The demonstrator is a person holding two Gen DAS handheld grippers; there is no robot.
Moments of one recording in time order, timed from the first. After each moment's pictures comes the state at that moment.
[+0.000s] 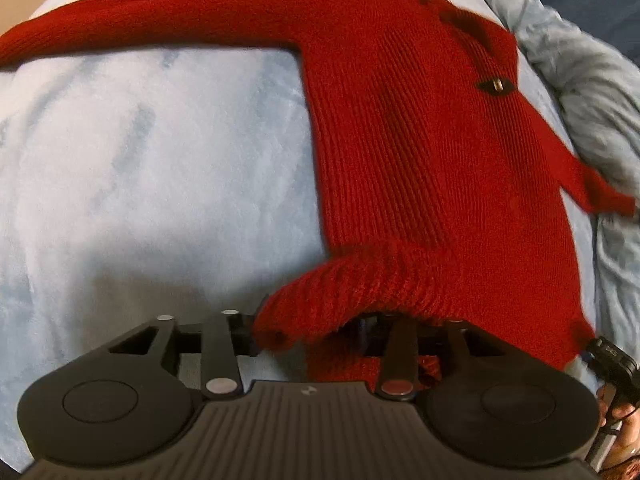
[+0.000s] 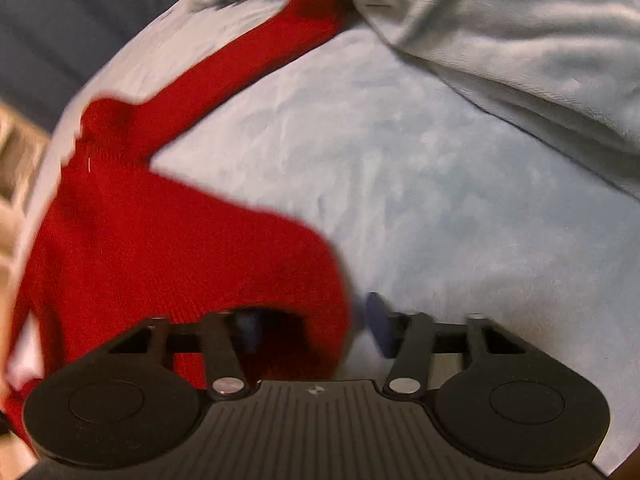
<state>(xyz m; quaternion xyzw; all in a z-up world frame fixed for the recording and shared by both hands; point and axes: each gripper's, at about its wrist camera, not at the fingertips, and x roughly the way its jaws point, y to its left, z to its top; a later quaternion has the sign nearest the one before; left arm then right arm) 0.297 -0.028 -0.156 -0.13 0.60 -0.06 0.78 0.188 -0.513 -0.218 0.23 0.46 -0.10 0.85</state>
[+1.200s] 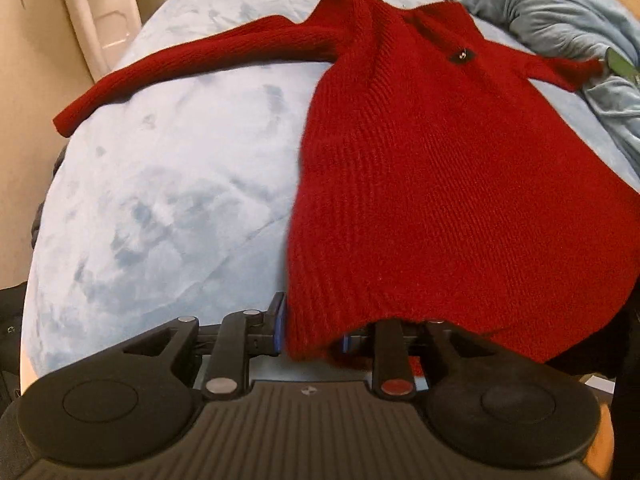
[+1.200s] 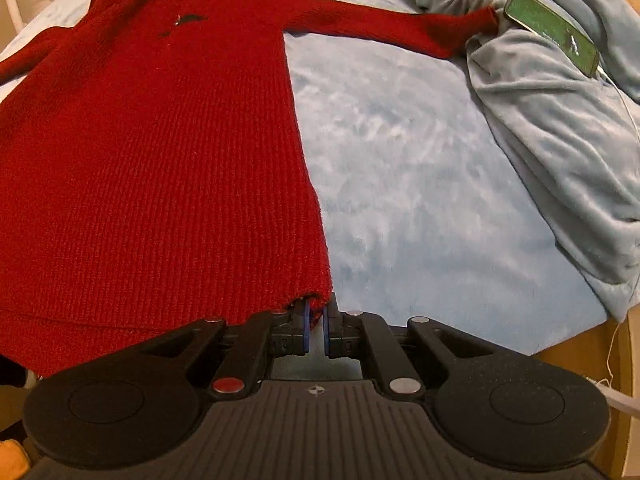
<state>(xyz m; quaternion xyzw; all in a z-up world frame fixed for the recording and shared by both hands) 0.124 0.089 -0.152 0.05 0.50 -0.10 0.86 0.074 -0.380 -0.138 -0.01 0.53 -0.08 0.84</state>
